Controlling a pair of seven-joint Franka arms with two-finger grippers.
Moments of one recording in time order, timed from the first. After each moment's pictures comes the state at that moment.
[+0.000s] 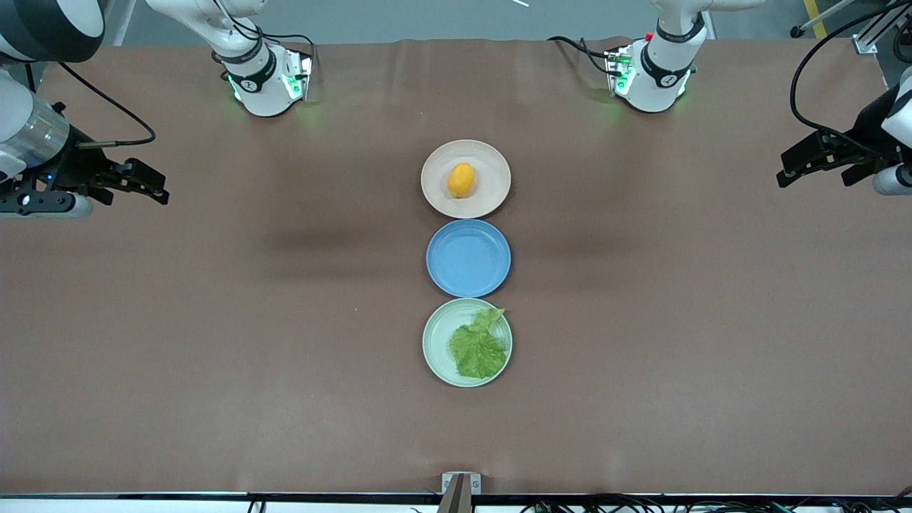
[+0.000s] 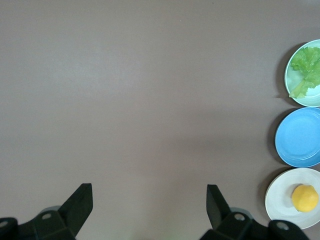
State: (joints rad) left arm -0.06 -0.02 0.01 -1.55 -0.03 1.53 -0.07; right arm -0.03 -0.09 0.05 -1.82 0.04 1.70 0.04
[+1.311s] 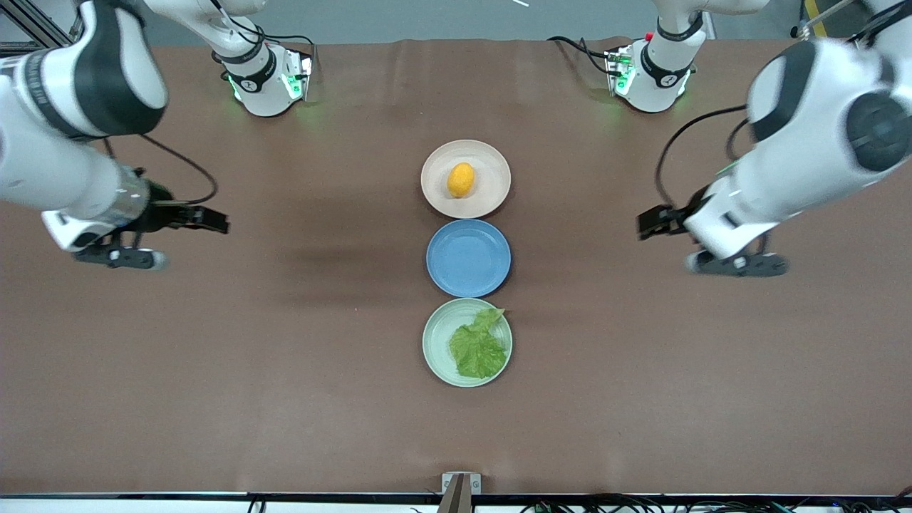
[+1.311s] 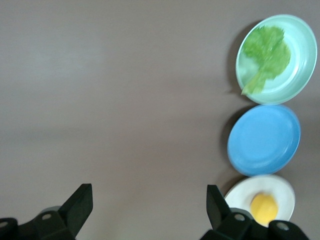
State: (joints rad) left arm -0.28 0.28 -0.05 -1.56 -0.13 1.78 -0.30; right arm 0.14 0.10 0.08 -1.75 0.12 1.68 0.40
